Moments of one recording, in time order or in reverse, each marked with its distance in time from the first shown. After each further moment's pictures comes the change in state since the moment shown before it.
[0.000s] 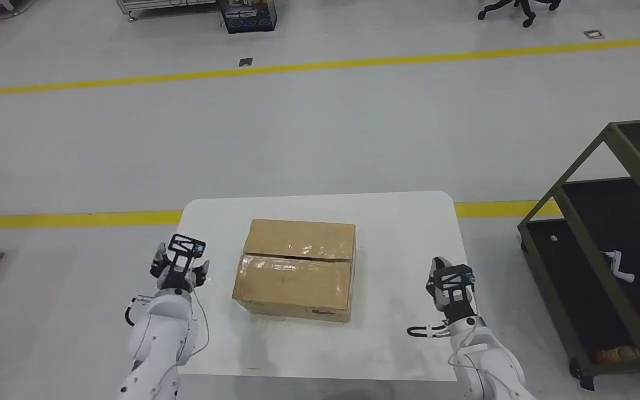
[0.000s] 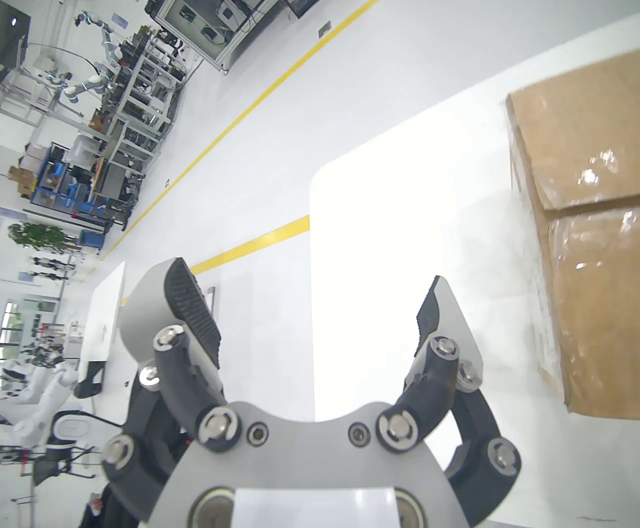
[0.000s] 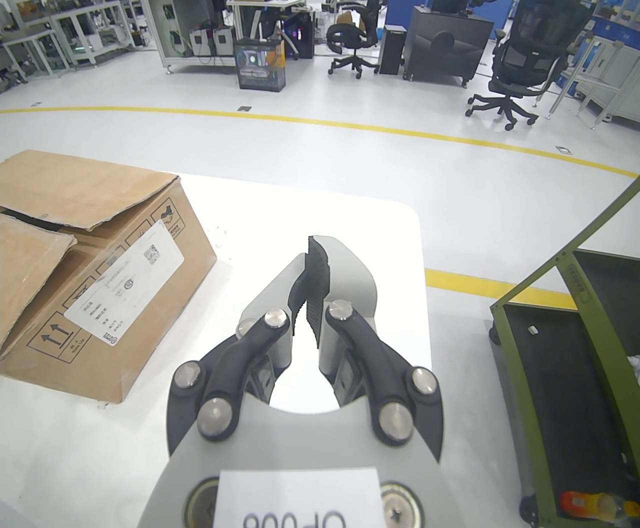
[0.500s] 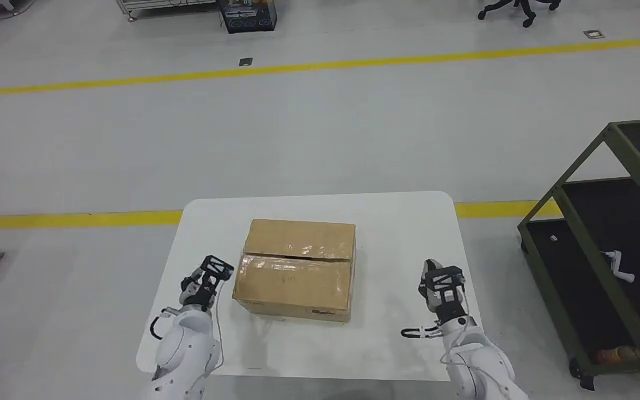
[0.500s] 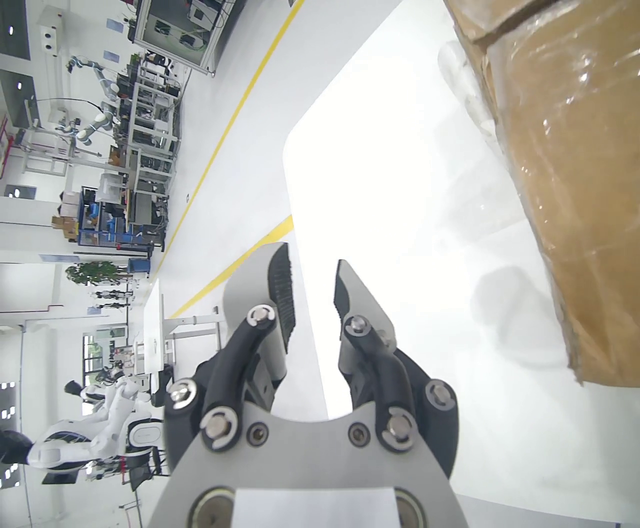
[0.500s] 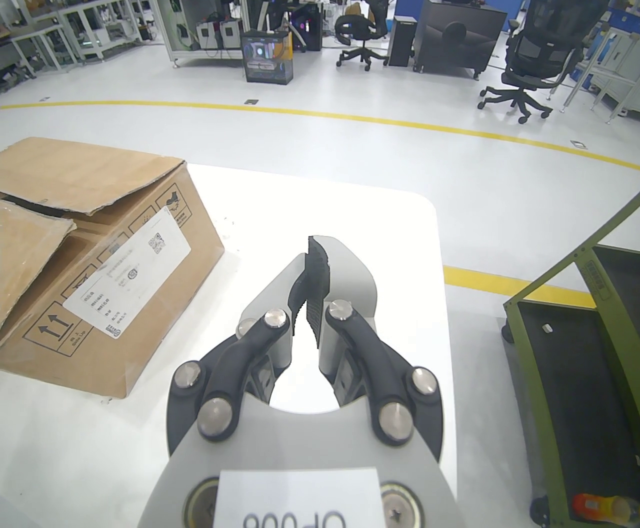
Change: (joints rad) left arm -0.020 -0.007 0.096 0.202 0.154 0.042 0.069; right arm 0.053 -0.009 -0.056 0.095 0.007 -0.011 -0.036
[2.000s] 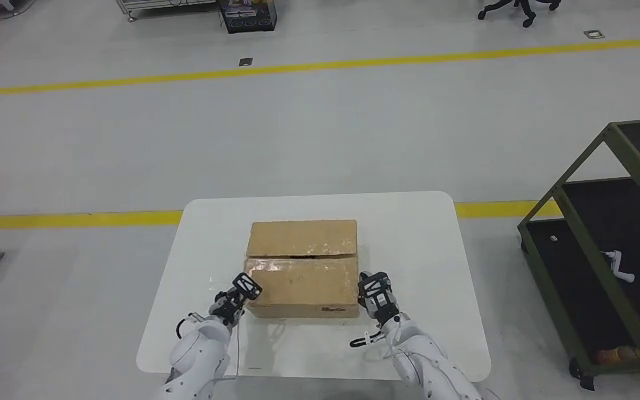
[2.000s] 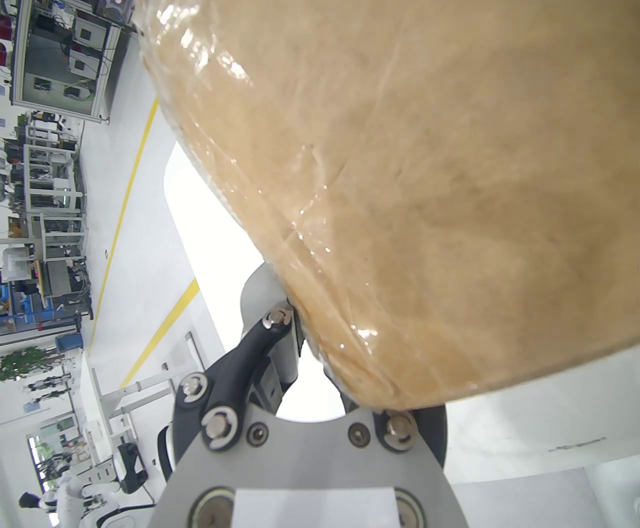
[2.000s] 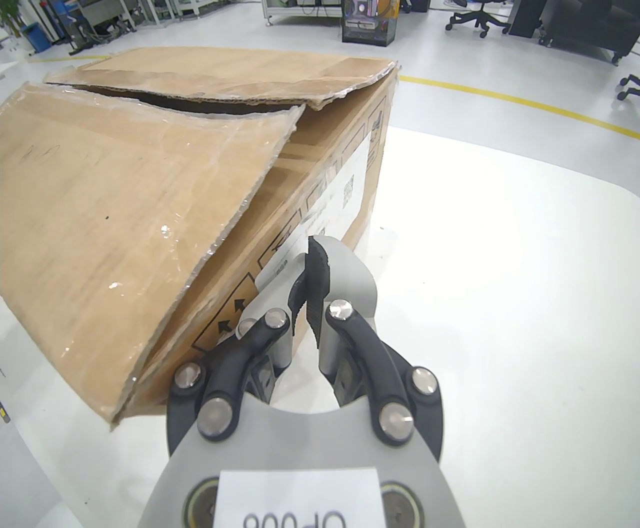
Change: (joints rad) left arm -0.001 -0.001 0.077 0.059 -0.066 -0.231 0.109; right arm 0.262 -0.077 -0.322 0.415 0.024 -0.034 -0.091
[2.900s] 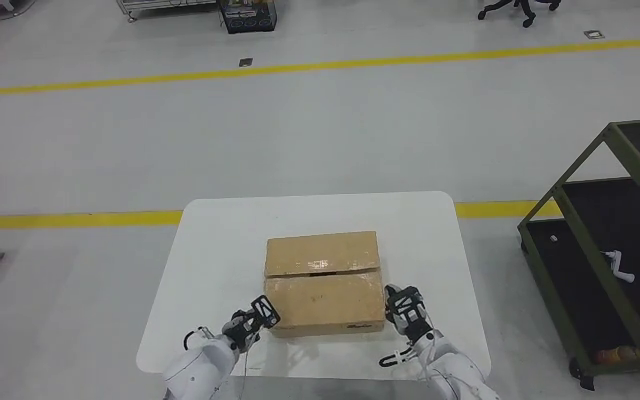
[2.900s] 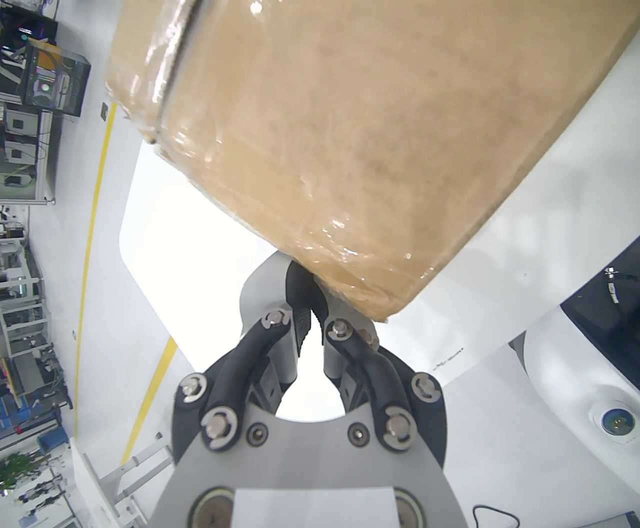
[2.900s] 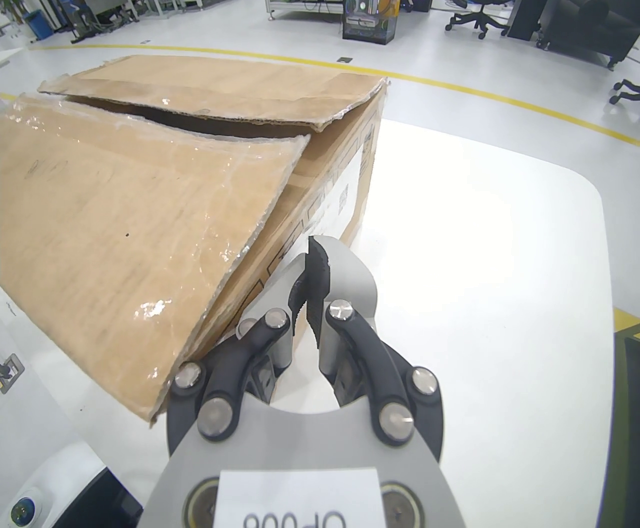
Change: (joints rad) left arm 0.194 0.032 -0.027 -0.313 -0.048 -0.271 -0.047; right arm -0.233 0.074 0.214 -0.257 -0.072 -0.143 0.053
